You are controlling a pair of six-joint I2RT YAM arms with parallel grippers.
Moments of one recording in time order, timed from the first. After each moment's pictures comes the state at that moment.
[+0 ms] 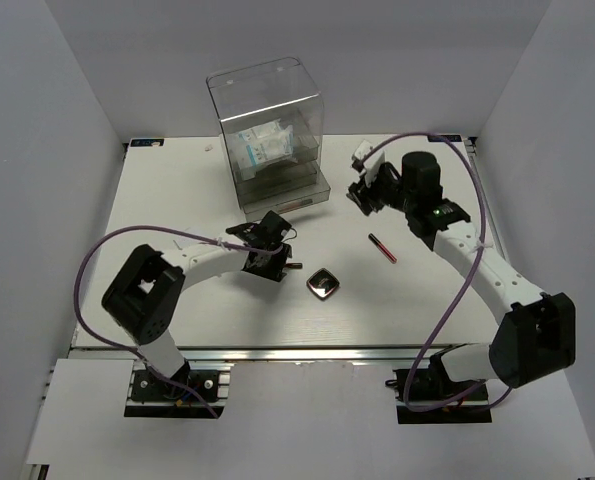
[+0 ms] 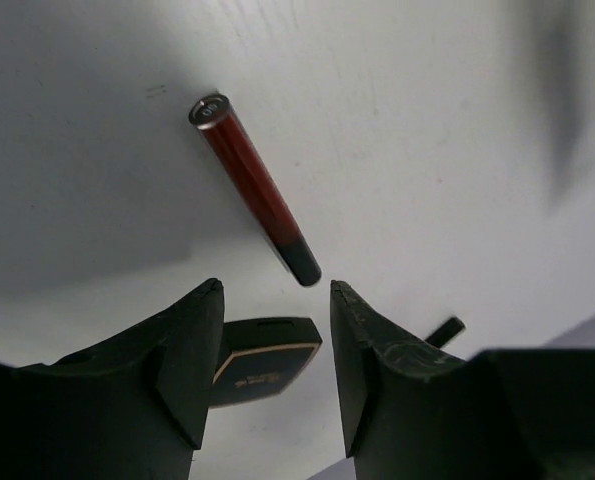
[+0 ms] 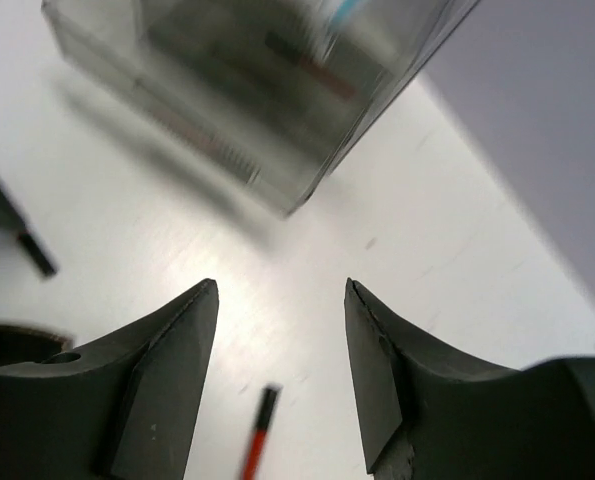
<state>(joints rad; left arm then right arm) -0.69 1.66 1.00 -0.47 -0.18 -1.87 0.41 1.36 1.14 -0.10 -0.39 -0.51</state>
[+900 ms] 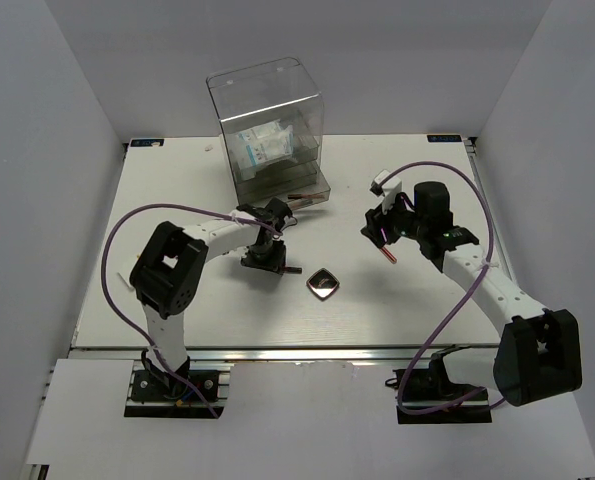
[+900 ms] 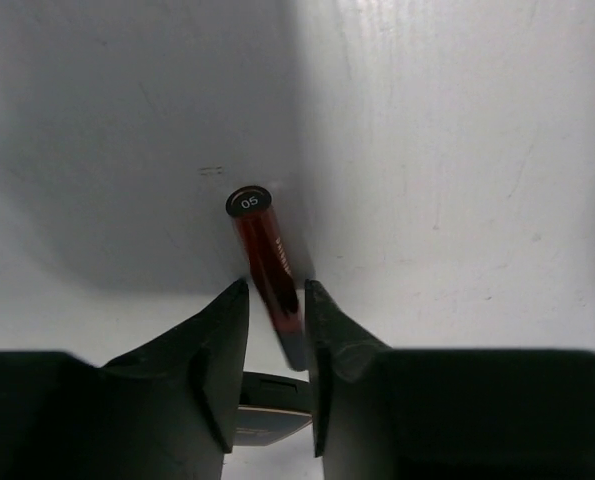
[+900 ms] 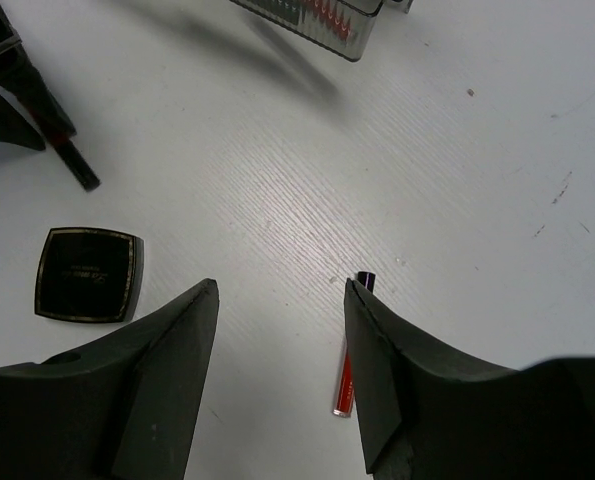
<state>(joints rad) -0.61 1.92 1.27 -0.80 -0.09 -1.93 0.30 1.25 0.85 -0.15 -0.46 -0.35</state>
